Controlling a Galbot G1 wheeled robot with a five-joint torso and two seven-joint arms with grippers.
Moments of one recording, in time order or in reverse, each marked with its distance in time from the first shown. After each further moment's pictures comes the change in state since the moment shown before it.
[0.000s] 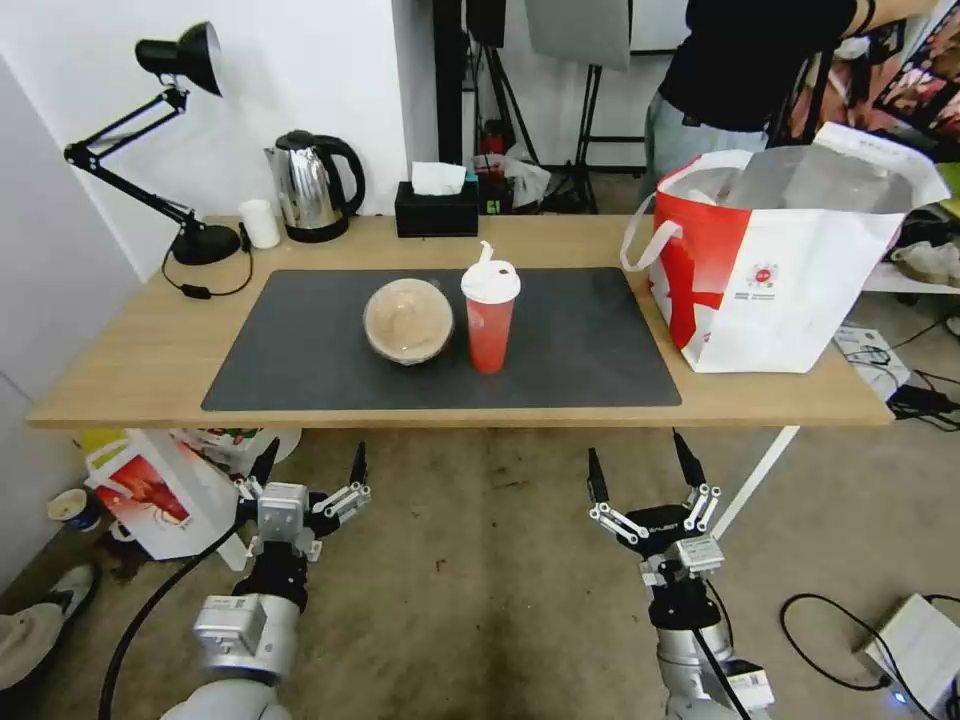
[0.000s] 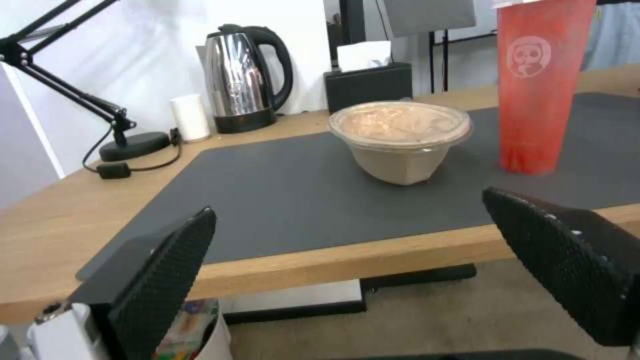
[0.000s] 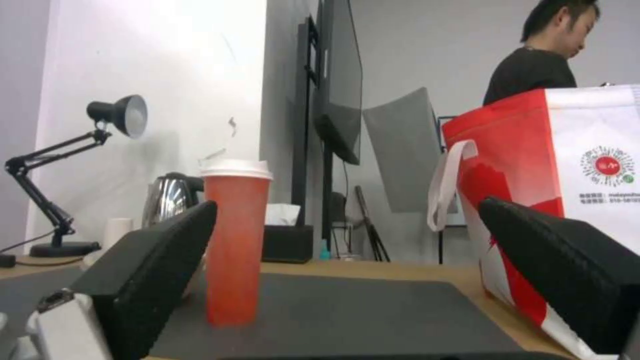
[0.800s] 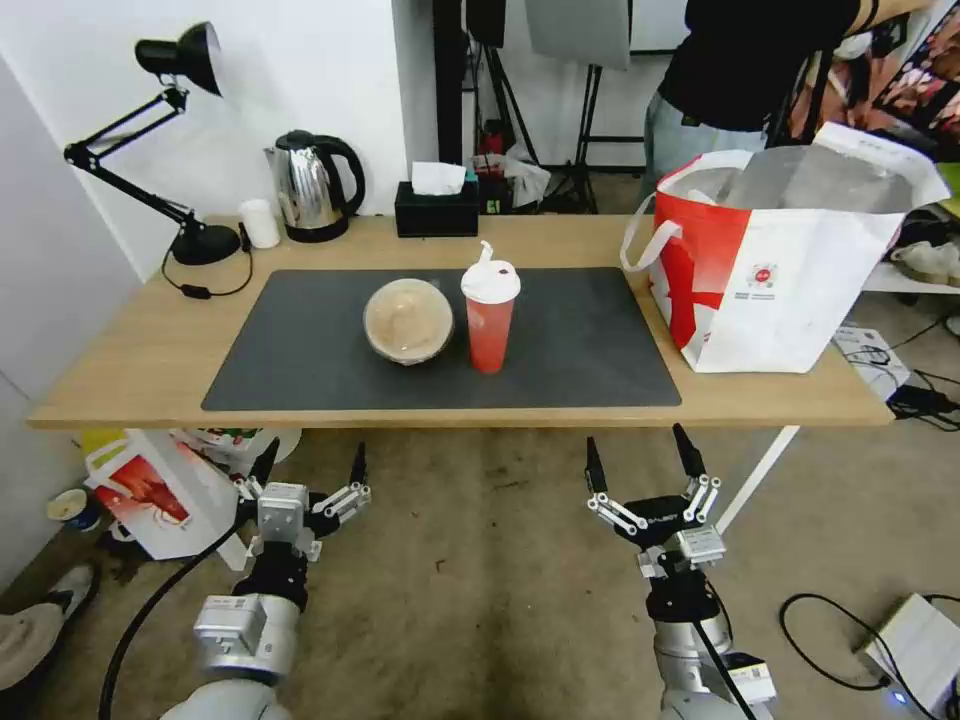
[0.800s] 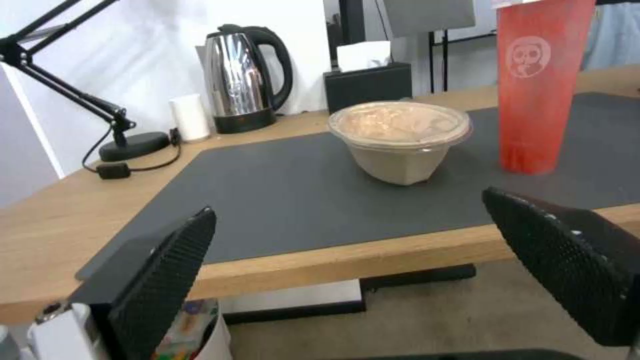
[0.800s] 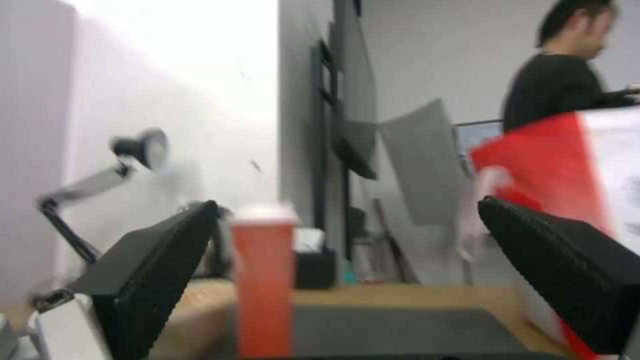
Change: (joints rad) left arm 0.000 0.000 0.000 0.000 0.000 0.000 0.000; right arm 0.036 -0.034 -0.053 0.100 0.077 -0.074 -0.032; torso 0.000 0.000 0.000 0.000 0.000
